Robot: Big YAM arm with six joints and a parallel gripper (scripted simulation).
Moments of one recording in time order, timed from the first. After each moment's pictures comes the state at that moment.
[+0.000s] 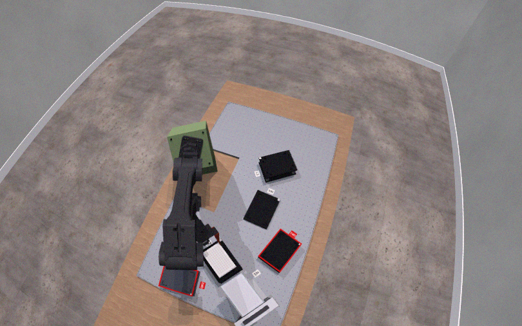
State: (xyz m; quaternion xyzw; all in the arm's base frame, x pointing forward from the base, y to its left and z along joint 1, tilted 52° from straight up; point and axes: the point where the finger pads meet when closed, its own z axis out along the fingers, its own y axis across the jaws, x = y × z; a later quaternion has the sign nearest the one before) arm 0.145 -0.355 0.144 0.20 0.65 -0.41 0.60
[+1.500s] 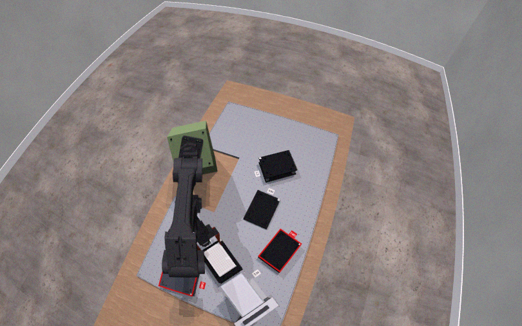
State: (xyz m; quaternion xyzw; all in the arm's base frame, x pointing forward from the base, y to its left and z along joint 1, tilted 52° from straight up) arm 0.150 -0.370 0.123 0.21 0.66 -0.40 0.60
